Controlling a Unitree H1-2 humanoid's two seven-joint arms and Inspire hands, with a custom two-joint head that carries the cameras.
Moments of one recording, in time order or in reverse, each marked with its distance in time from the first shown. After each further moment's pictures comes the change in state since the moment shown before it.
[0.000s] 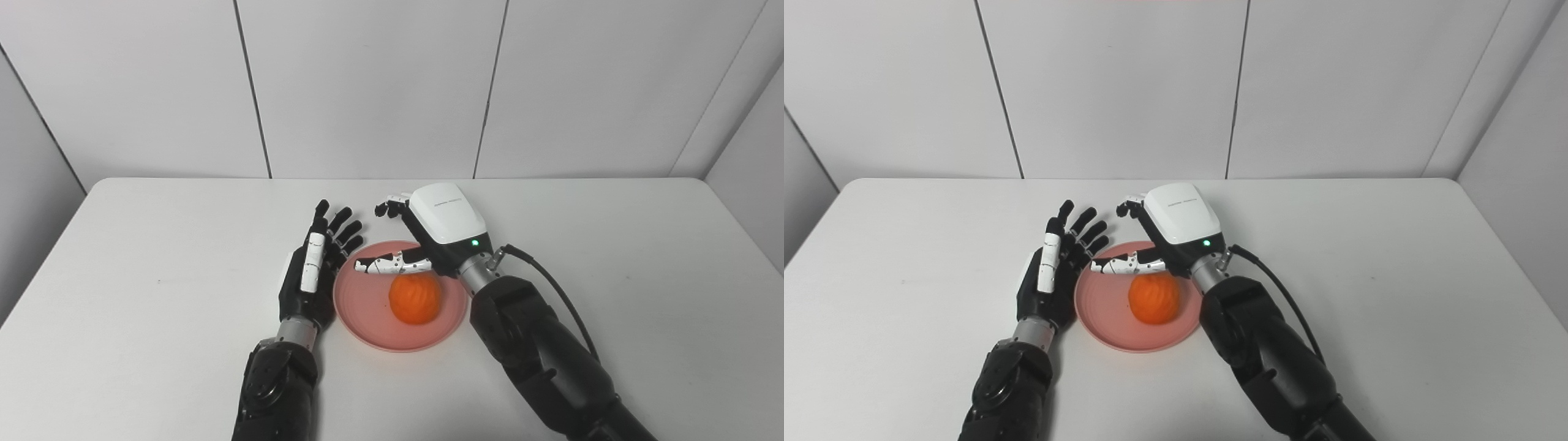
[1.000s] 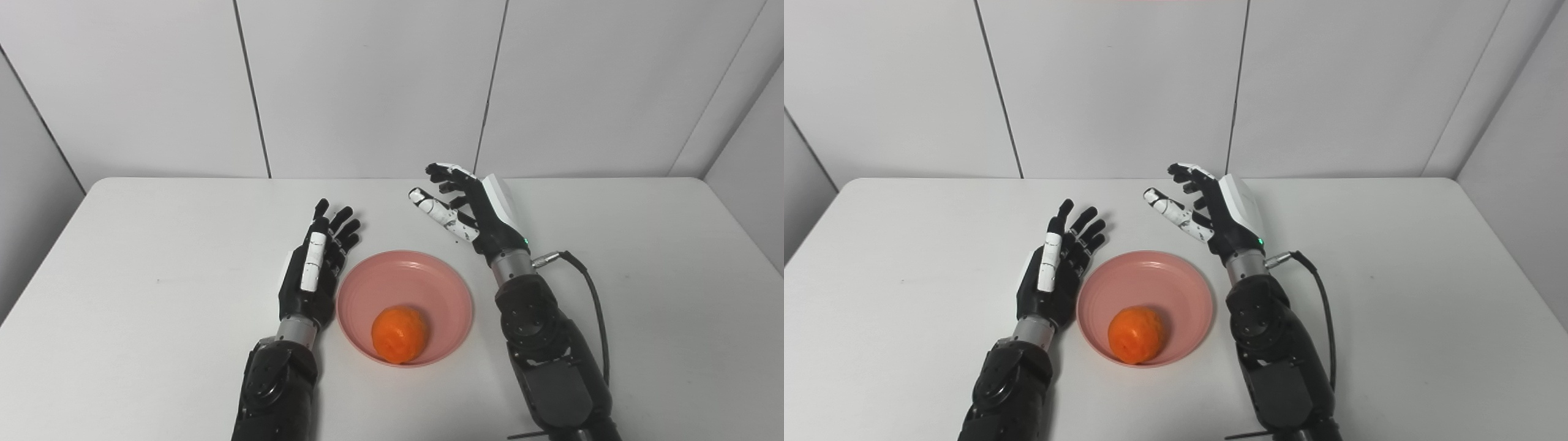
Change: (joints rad) left arm -0.016 0.004 0.006 0.022 0.001 -0.020 0.004; right arm 0.078 0.213 -0.471 0.091 0.655 -0.031 -0.099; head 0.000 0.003
